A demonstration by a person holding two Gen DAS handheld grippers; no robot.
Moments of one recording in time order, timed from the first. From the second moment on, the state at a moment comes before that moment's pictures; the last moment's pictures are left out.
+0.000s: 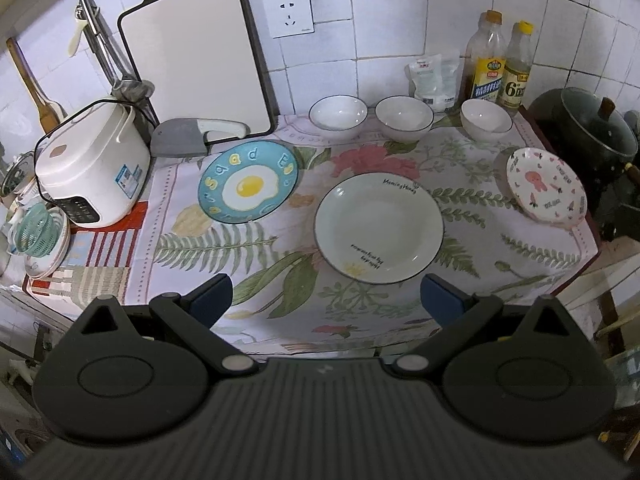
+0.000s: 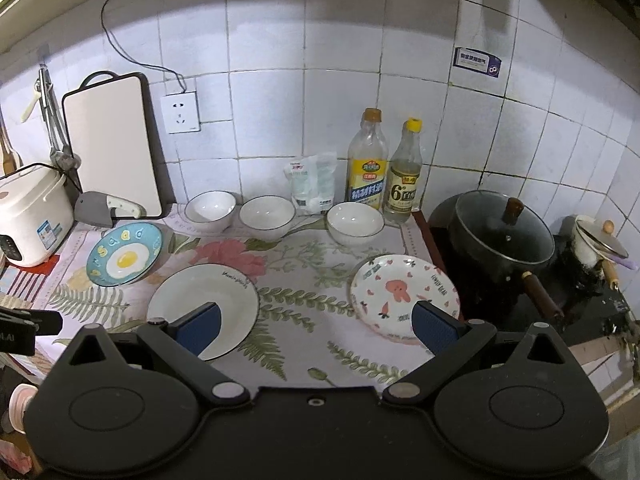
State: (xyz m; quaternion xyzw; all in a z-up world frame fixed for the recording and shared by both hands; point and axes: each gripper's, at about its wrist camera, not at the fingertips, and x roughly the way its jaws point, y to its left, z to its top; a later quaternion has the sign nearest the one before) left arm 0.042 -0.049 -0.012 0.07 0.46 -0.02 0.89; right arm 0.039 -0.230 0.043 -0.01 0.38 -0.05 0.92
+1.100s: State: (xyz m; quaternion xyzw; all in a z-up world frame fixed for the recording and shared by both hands) left arm 0.196 -0.014 -0.235 -0.03 0.50 -0.03 0.87; right arm 0.178 -0.212 -0.215 0.13 0.44 0.13 0.88
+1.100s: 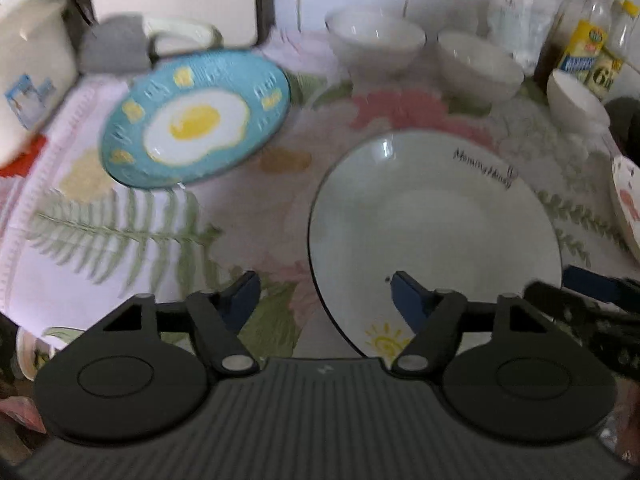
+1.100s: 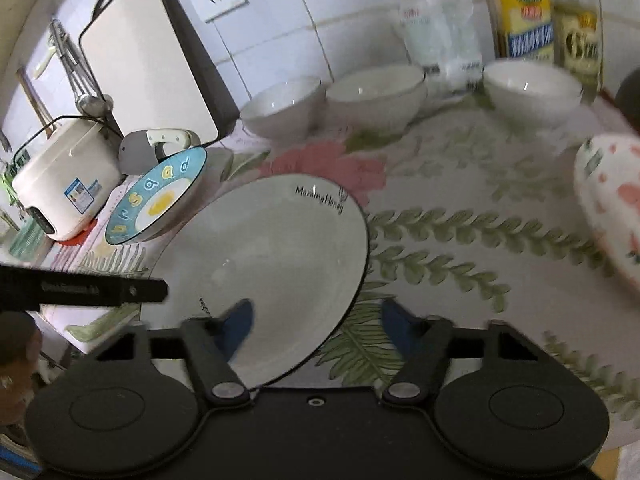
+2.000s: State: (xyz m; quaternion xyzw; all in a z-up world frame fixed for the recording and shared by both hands) left arm 0.263 -0.052 -0.227 -0.08 0.51 -0.08 0.85; right arm 0.226 -0.262 -0.208 0.12 0.42 0.10 0.89
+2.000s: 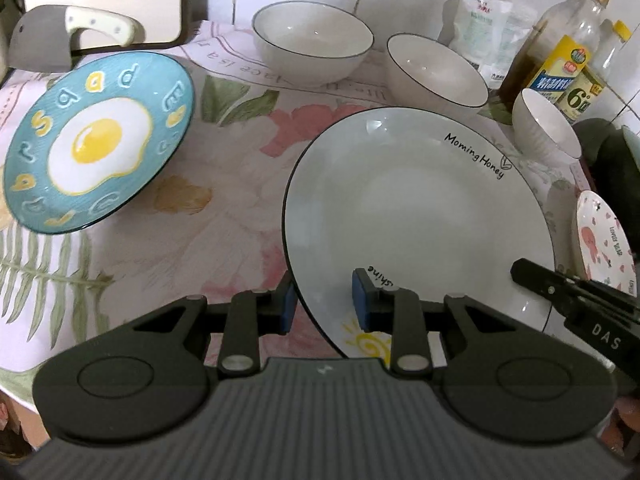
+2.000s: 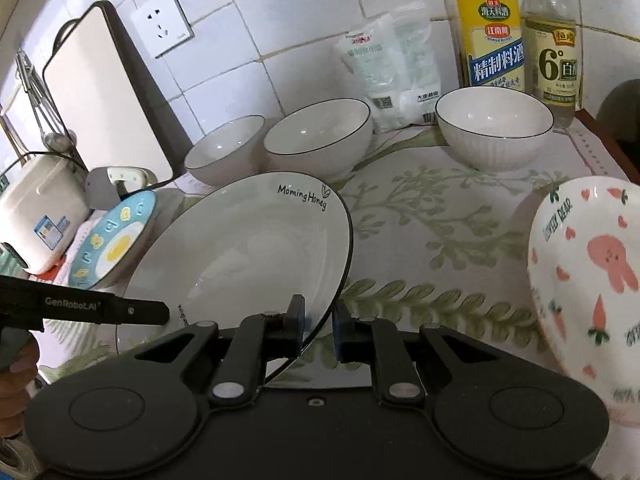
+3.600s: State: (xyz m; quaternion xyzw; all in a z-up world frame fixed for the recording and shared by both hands) left arm 0.133 -0.110 -0.024 0.06 0.46 -0.09 0.88; right arm 0.102 -0.282 -0.005 0.00 0.37 0.10 0.92
